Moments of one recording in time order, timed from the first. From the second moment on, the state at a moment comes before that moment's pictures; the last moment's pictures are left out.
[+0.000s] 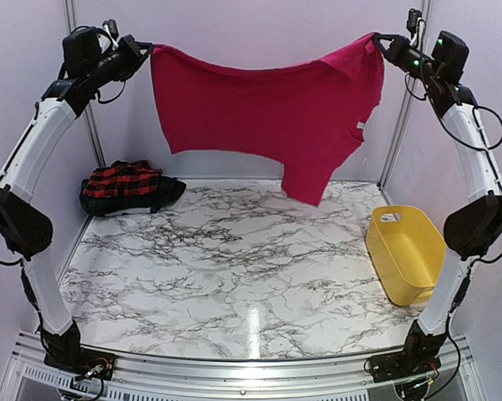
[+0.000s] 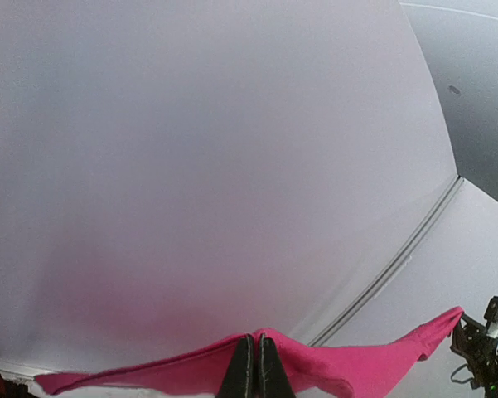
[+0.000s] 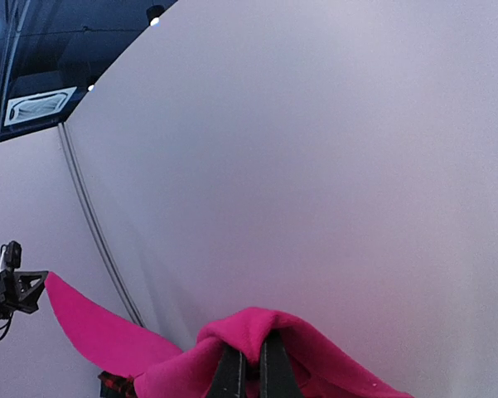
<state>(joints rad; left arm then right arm) -0.25 1.94 2.41 -0.32 0.20 -0.70 0.02 1.91 2.46 -0.25 -0.54 0.47</state>
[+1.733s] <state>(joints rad) -0.26 1.24 0.96 -0.81 0.08 -0.51 0.39 1.15 0.98 -0.97 -0.43 0.34</state>
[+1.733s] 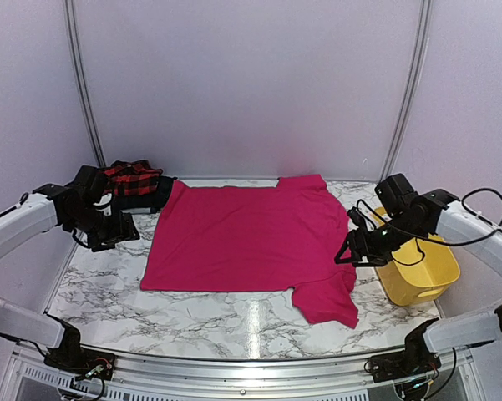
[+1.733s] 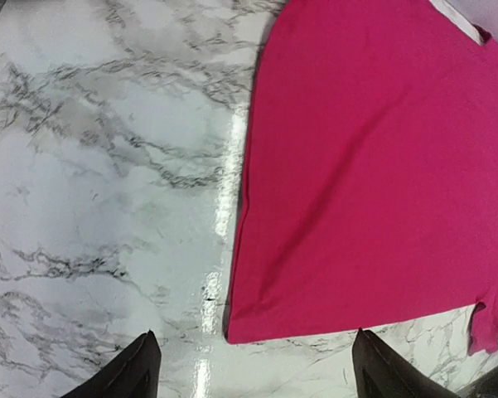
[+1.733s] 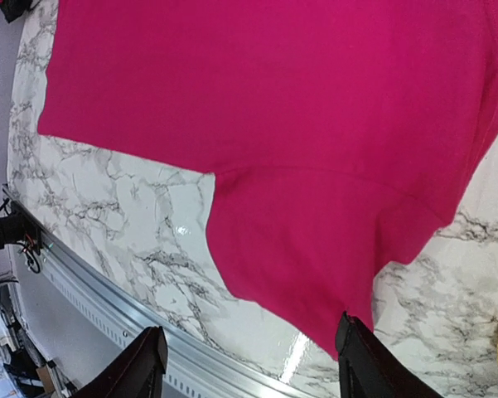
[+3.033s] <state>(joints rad) -0.22 1.66 0.89 -0.46 0.21 -0.55 0.24 1.61 0.89 -0.57 -0.39 0.44</state>
